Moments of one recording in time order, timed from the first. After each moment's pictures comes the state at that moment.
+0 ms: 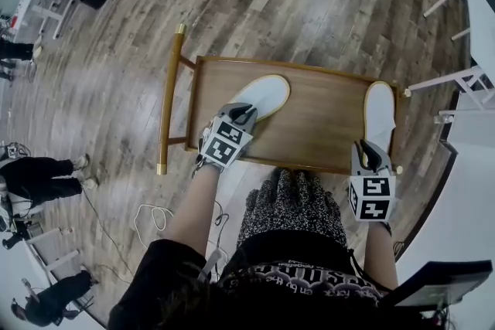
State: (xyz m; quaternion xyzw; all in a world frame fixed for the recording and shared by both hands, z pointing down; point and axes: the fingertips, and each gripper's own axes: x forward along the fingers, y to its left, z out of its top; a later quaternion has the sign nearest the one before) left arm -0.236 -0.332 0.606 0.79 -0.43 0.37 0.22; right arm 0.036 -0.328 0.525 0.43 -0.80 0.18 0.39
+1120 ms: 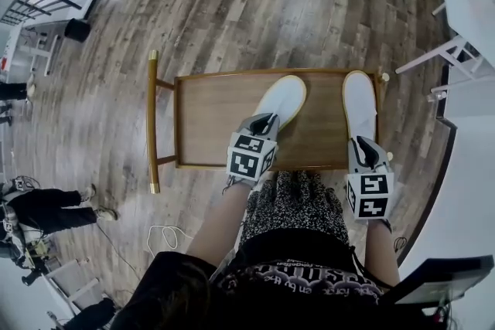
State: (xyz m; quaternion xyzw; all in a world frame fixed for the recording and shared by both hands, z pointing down) left arm -0.121 -0.354 0.575 0.79 -0.47 0.26 0.30; right arm 0.078 -0.326 0.518 0.48 -0.78 0.19 0.35
